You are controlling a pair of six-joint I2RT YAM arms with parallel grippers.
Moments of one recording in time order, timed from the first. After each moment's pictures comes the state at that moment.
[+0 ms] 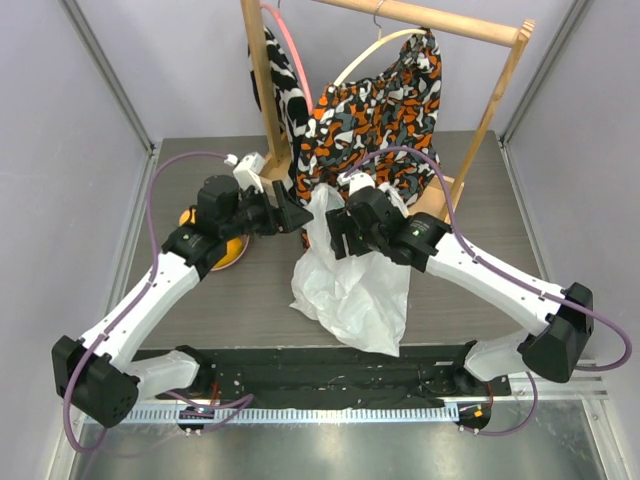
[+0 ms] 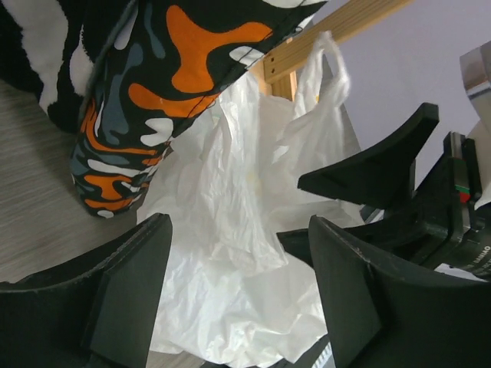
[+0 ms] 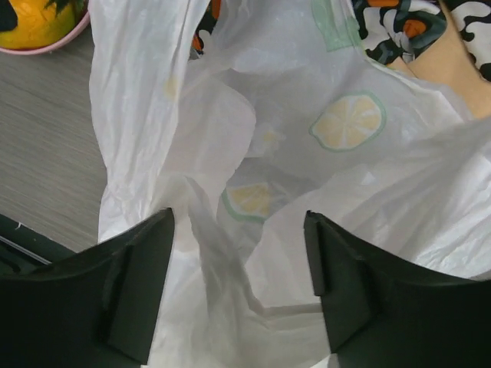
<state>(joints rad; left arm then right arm) -0.48 1.15 1.03 -0.24 0.32 -0.61 0.87 1.37 1.30 -0.67 0.27 0.38</state>
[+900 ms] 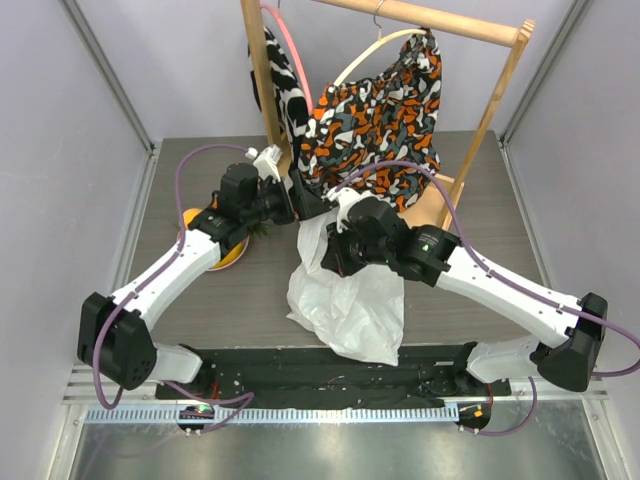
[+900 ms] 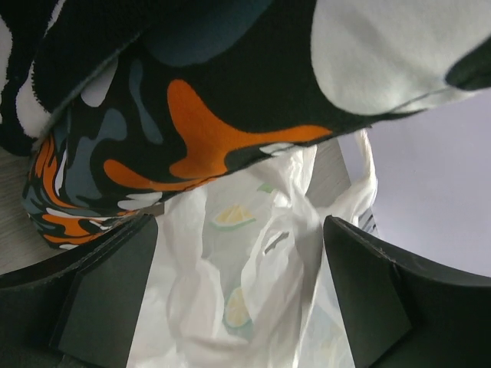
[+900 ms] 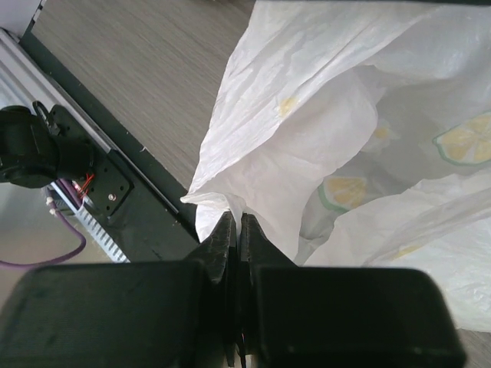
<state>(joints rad) -0.48 1.36 1.09 -0.10 0.40 -0.69 0.94 1.29 1.26 -0.61 -0.03 0.40</state>
